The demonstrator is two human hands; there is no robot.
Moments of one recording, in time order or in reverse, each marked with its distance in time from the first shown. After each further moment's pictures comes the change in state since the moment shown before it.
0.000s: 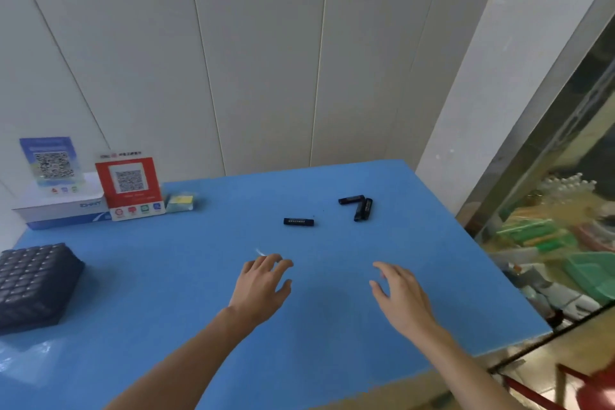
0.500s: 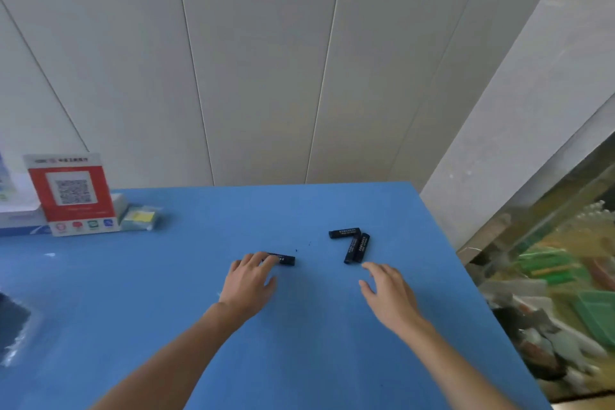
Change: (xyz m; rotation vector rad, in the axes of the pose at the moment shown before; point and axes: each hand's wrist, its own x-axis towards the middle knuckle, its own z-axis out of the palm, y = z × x) left_hand 0.124 -0.027 0.067 -0.063 -0.068 -0.215; right_hand 0.166 0.043 0.011 -0.100 -0.147 -0.047
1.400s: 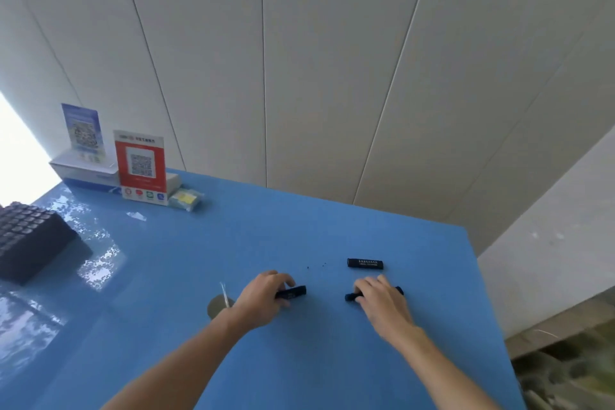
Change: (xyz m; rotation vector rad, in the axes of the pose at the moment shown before) left_hand 0.016 0.045 0.004 -0.198 -0.258 -0.384; right_hand 0.091 0.024 0.012 -0.198 -0.165 -0.543
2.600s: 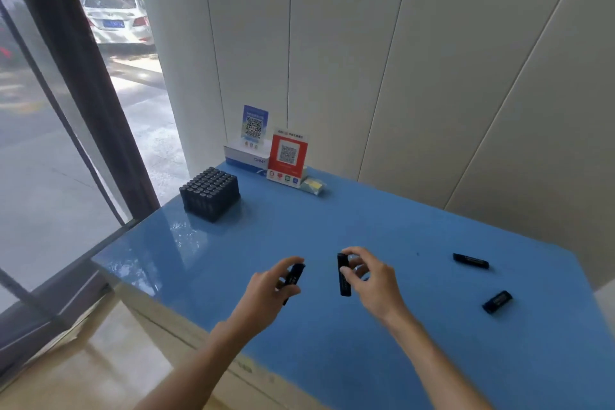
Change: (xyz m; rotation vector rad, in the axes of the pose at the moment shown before) left_hand -0.265 -0.097 -0.079 -0.386 0.406 -0.114; right_hand -0.067 -0.278 -0.023 0.868 0.162 -0.156
